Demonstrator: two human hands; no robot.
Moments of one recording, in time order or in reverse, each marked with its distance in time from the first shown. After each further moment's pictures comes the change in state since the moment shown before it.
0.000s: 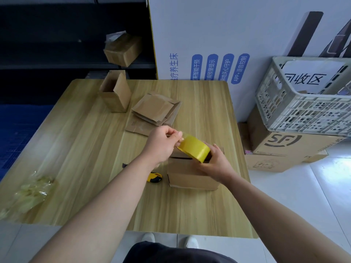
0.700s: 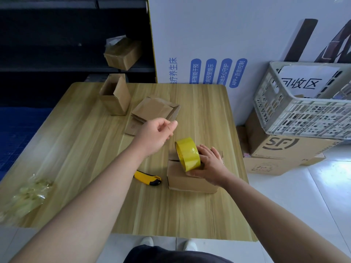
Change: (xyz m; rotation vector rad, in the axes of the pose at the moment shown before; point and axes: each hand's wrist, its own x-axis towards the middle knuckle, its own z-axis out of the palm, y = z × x) left_hand 0.004 0.020 -0.035 0.224 -0.058 0.112; right_hand 0.010 0.005 0.002 -0.494 -0.227 -0.123
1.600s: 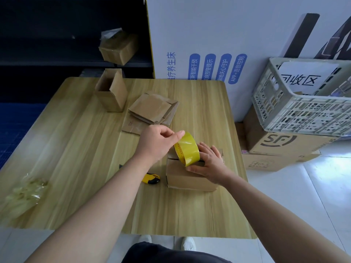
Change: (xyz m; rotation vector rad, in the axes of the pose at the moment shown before) left_hand -0.002 -0.014 0.024 0.074 0.151 0.003; right_hand 0.004 0.007 0.007 0.109 0.044 0.000
